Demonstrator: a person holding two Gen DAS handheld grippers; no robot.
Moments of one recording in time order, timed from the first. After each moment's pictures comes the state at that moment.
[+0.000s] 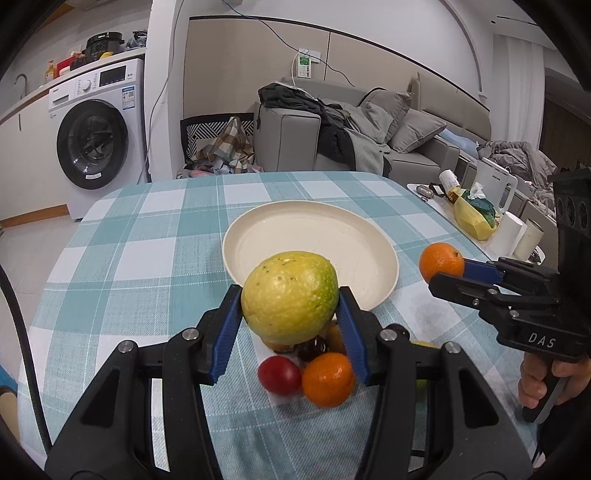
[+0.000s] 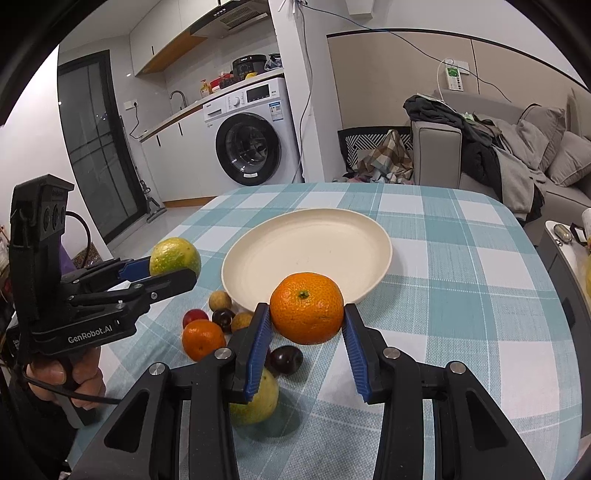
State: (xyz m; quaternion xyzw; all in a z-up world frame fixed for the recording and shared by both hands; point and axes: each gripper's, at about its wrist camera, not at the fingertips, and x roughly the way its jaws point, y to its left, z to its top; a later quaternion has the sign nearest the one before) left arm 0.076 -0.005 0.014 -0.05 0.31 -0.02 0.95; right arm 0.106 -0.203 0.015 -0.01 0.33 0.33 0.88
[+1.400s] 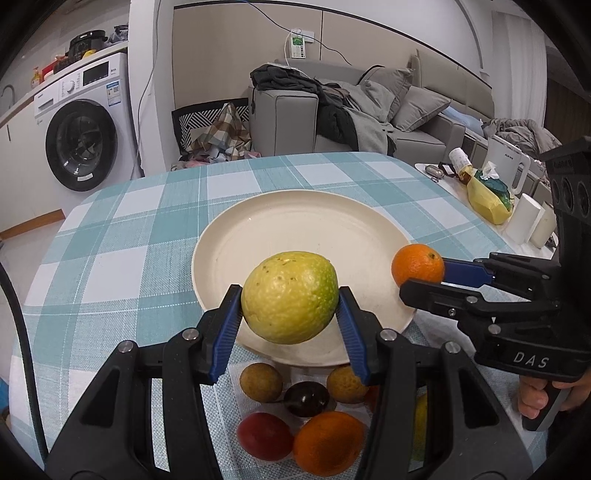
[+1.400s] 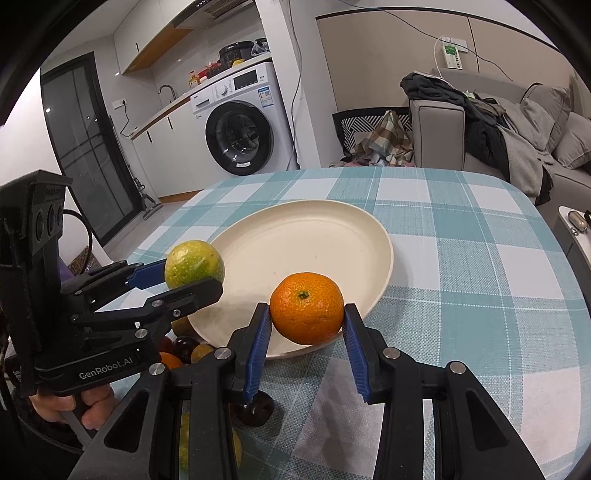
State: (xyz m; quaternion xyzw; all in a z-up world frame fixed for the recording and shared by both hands) left arm 0.146 -0.024 -0.015 -0.01 0.34 -0.02 0.94; right arm 0.161 -0.185 -0.012 0.00 0.37 0.33 0.87
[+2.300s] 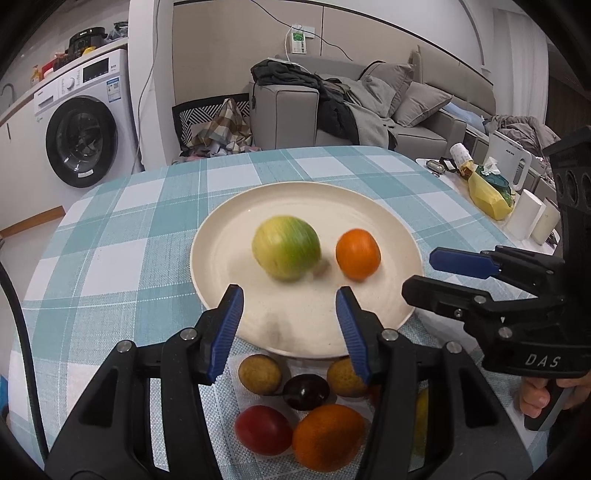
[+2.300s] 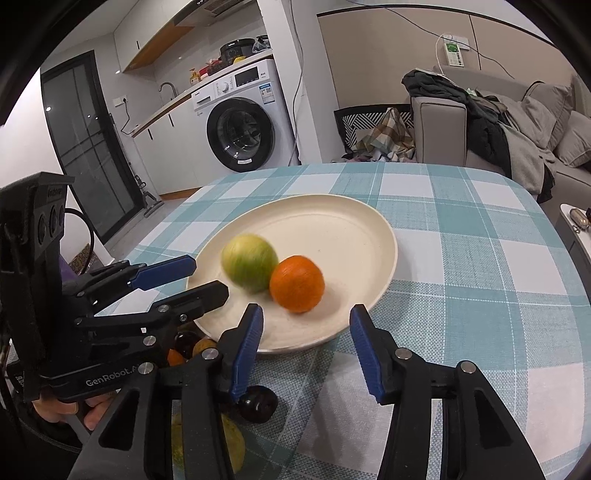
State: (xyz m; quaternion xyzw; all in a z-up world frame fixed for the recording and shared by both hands) left arm 0.144 -0.023 -0.020 -0.02 0.35 -0.02 0.94; right arm 0.159 -0.186 -0.014 0.00 0.37 0.33 0.87
